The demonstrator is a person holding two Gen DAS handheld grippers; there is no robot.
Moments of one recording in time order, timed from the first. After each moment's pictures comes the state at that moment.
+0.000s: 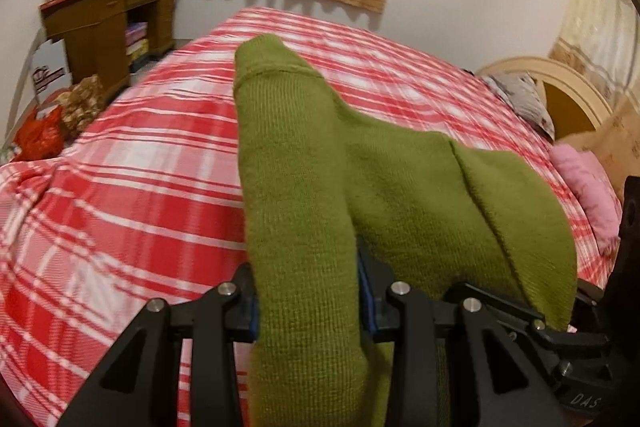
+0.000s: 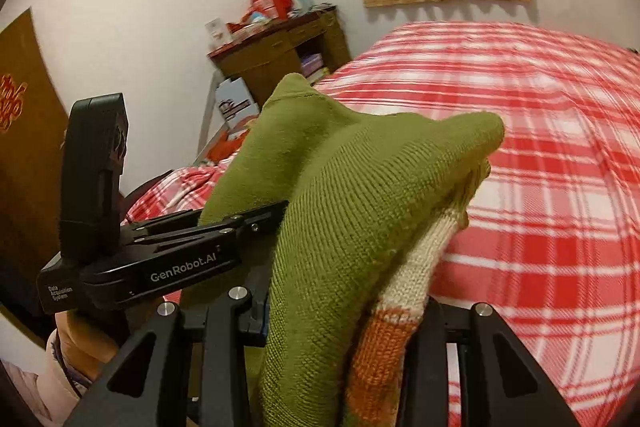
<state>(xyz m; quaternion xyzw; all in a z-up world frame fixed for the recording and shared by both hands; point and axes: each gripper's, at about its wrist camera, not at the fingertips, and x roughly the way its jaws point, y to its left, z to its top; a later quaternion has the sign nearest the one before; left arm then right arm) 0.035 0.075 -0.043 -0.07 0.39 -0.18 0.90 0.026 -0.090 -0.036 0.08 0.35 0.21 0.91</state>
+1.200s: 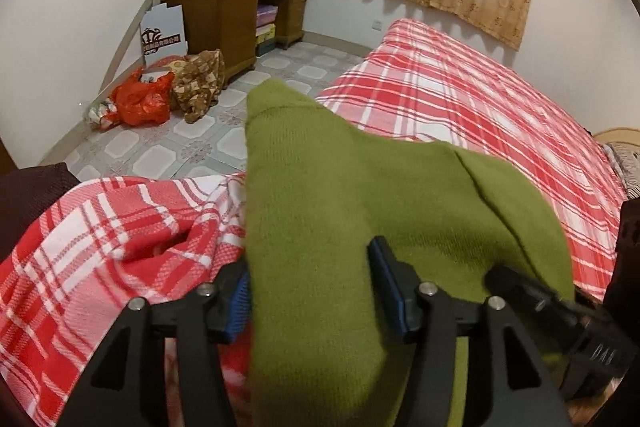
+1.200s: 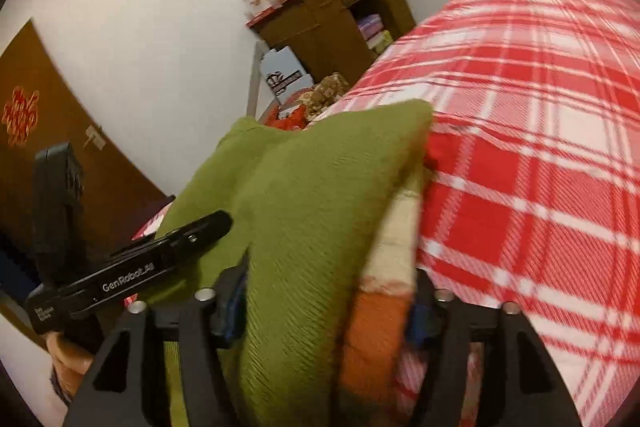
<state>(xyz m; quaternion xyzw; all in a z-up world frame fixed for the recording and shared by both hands) 0.161 0.221 -0.100 -0.10 0.40 0.02 0.91 0.246 0.020 -0.122 0.15 0.40 0.30 0.85</state>
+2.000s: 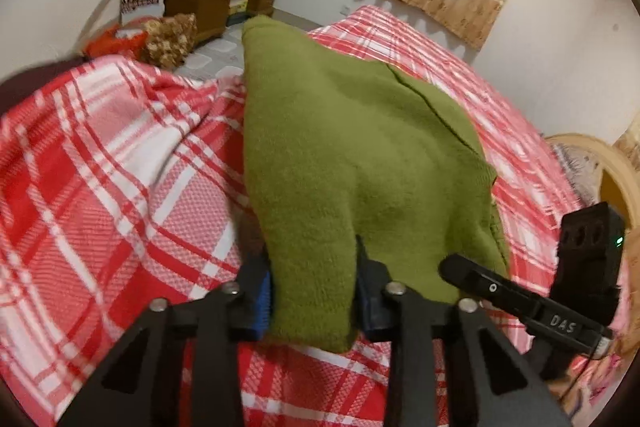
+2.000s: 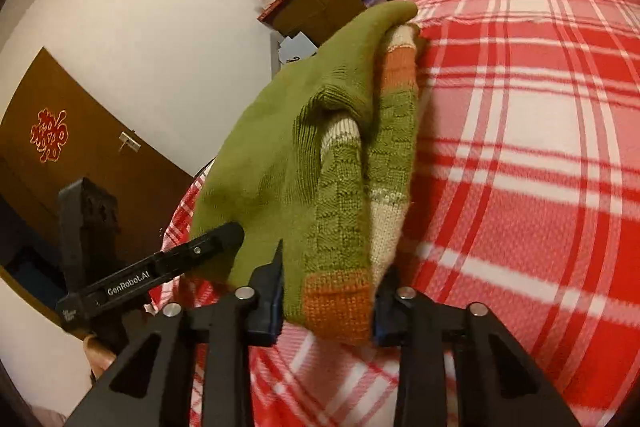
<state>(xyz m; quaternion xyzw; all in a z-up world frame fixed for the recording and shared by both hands) 0.064 0.208 -0.103 -0.16 0.43 -0.05 0.89 0.119 0.006 -0.132 0.21 0.44 0.34 0.80</state>
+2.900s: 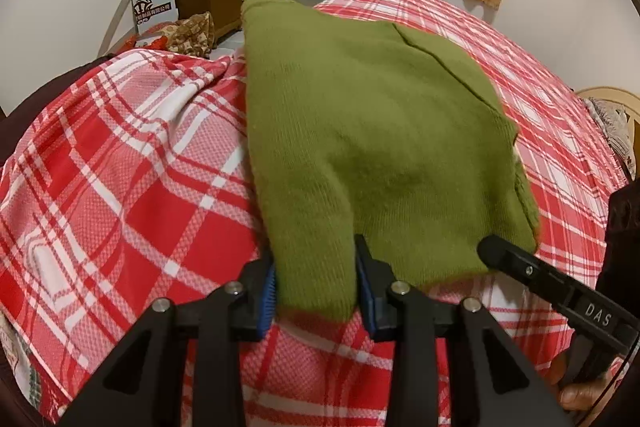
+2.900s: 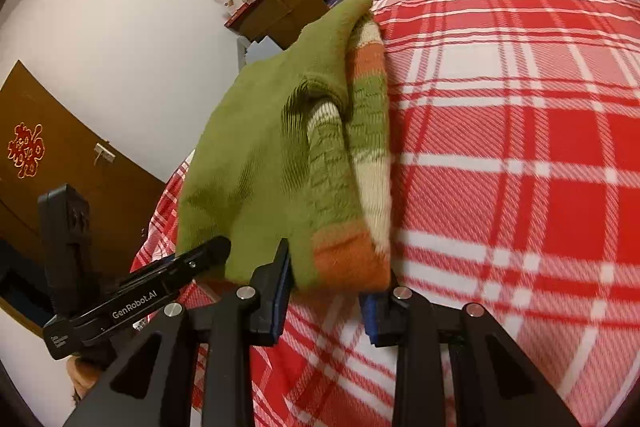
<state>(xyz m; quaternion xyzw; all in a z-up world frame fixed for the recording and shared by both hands) 0.024 0.182 -0.117 -0.08 0.46 -0.01 0.88 0.064 0.003 -0.134 0.21 0.45 0.26 0.83</state>
